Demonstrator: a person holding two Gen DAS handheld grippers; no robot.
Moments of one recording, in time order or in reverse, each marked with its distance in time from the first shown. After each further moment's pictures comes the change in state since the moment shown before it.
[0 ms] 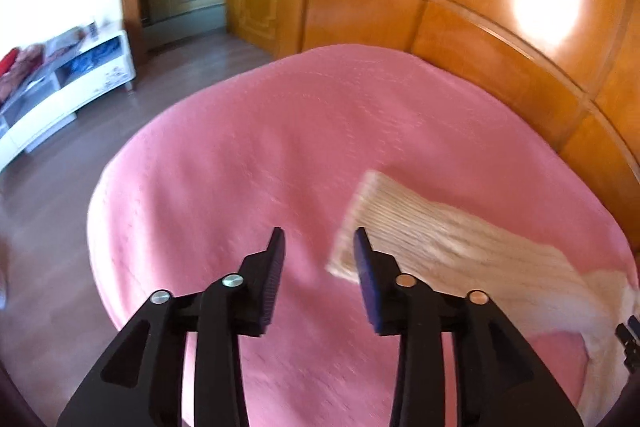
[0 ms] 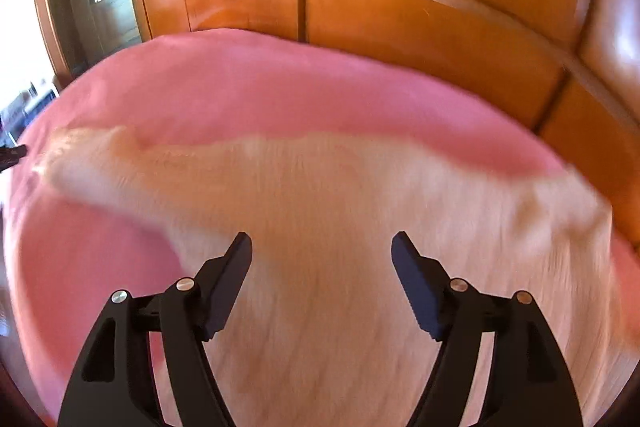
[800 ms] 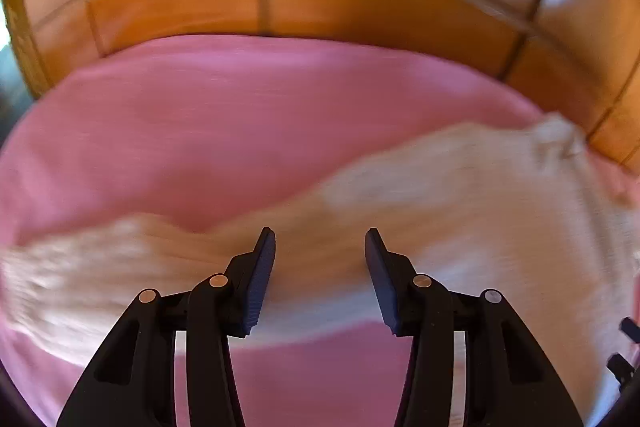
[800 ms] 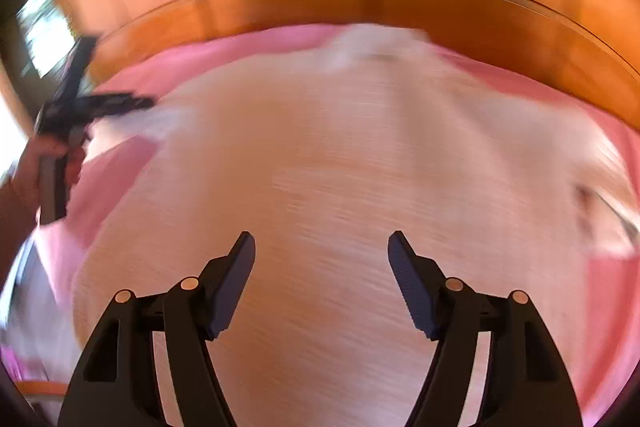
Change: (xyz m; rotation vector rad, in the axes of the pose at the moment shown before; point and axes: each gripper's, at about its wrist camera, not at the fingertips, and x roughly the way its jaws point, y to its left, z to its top) left arm 0.001 -0.288 -0.070 0.533 0.155 -0.435; right arm -0.171 -0.089 -0.174 0.347 -0.017 -0.125
